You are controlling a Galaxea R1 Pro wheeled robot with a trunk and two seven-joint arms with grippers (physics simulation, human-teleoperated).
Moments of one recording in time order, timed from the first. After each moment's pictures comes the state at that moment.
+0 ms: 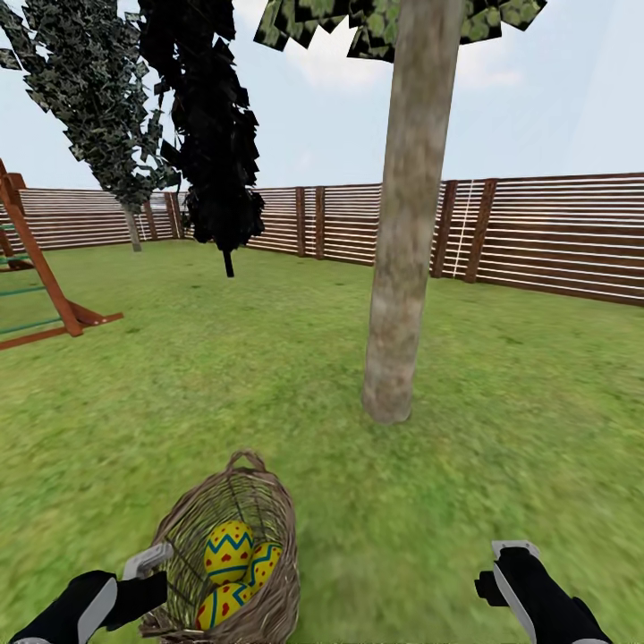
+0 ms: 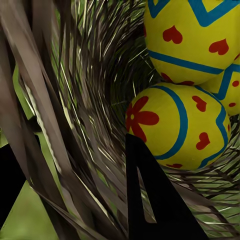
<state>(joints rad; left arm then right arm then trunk) -0.50 0.25 0.07 -0.37 0.36 0.51 -0.19 -0.44 -0.17 0.00 -0.64 -0.02 0.71 -0.16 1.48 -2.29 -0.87</state>
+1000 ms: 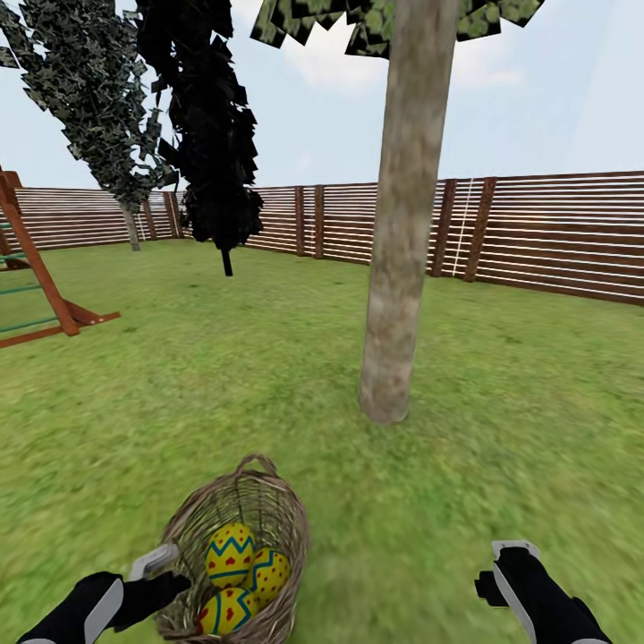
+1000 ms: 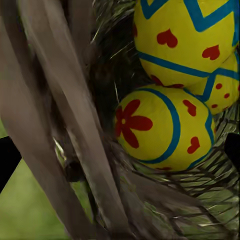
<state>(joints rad) -0.50 0.23 0.08 -0.37 0.36 0.50 -0.19 -0.44 -0.17 0.00 -0.64 -0.02 0.71 -0.16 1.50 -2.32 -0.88</state>
